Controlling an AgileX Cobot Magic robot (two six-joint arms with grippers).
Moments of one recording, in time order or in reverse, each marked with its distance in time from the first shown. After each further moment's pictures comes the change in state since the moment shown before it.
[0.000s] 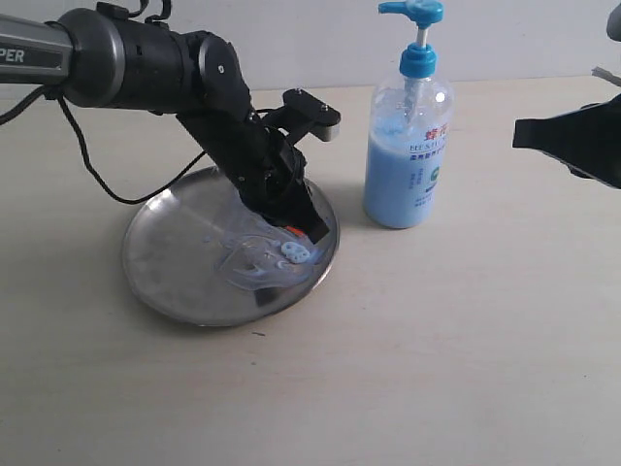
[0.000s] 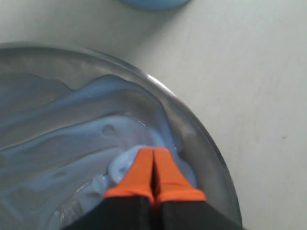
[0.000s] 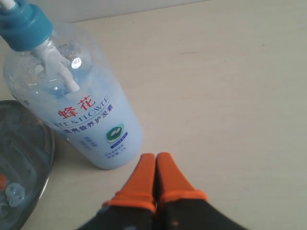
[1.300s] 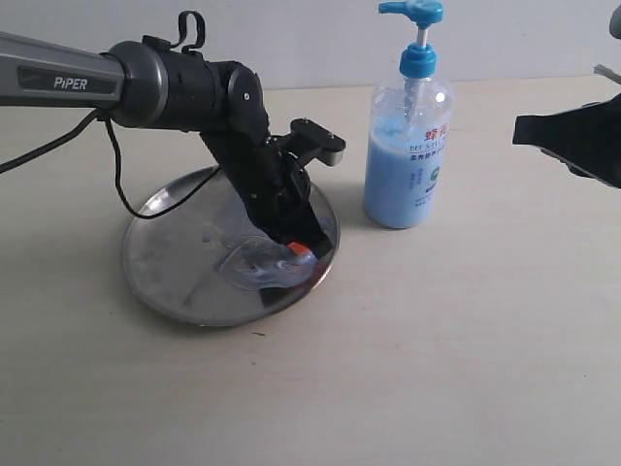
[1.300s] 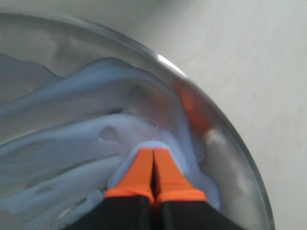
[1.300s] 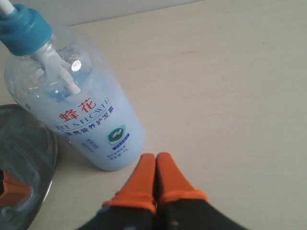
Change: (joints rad) left arm 0.000 0.129 -0.088 0.054 0.056 -0.071; right arm 0.000 0.000 0.000 0.027 -0.002 0.000
